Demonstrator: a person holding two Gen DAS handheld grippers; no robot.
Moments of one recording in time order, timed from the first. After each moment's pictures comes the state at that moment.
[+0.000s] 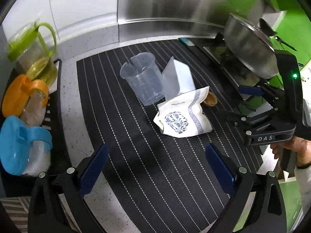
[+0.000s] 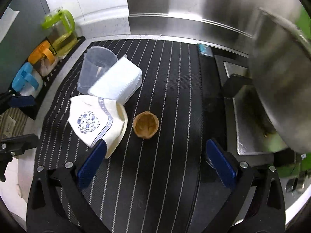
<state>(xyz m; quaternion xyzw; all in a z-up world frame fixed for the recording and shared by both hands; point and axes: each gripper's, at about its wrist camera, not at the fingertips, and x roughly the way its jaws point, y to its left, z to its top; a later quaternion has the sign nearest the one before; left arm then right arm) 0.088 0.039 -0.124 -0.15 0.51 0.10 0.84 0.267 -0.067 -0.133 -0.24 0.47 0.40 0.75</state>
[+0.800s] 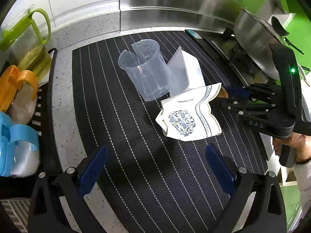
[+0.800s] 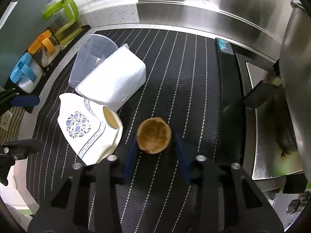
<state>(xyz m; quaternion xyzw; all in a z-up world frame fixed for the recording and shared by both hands) 0.103 0.038 -0.147 -0.17 0.53 0.10 0.83 0.284 -0.050 -0.160 -0.25 0.48 0.44 0.72</state>
